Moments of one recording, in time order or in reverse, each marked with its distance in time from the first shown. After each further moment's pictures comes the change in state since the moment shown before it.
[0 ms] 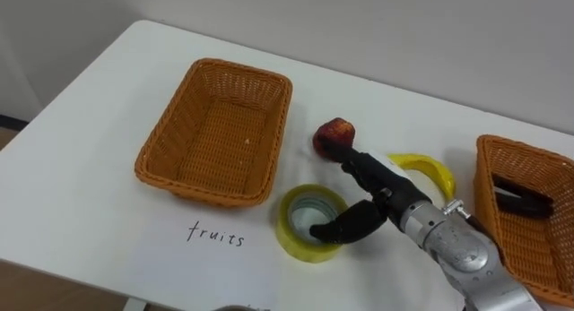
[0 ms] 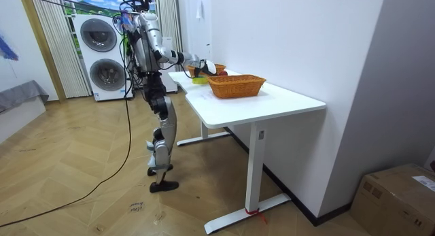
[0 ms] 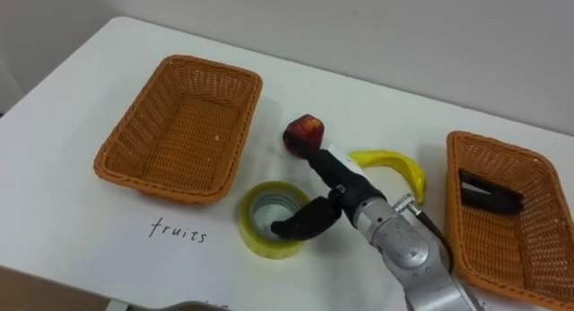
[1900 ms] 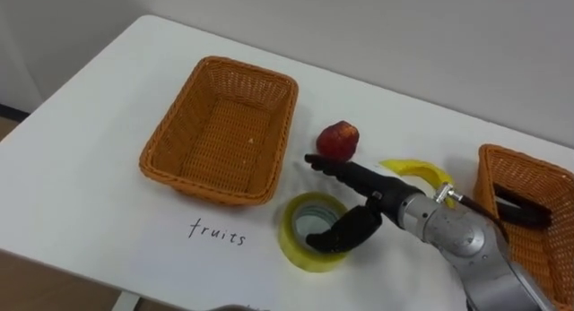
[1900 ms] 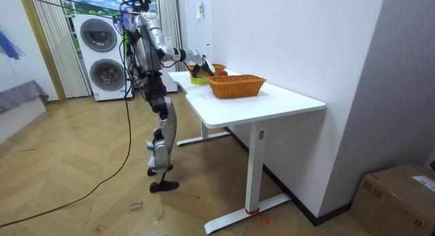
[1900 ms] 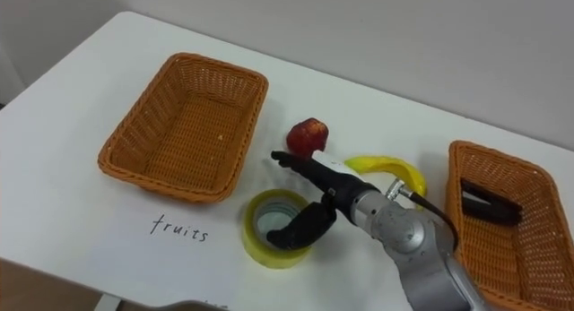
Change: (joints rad) left arm -0.014 0.021 0.060 -0.033 -0.018 0.000 -0.059; right arm -0.049 0.000 -0.006 -0.056 -0.226 0.074 0.265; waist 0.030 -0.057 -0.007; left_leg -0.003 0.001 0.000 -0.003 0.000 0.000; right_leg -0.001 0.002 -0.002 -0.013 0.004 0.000
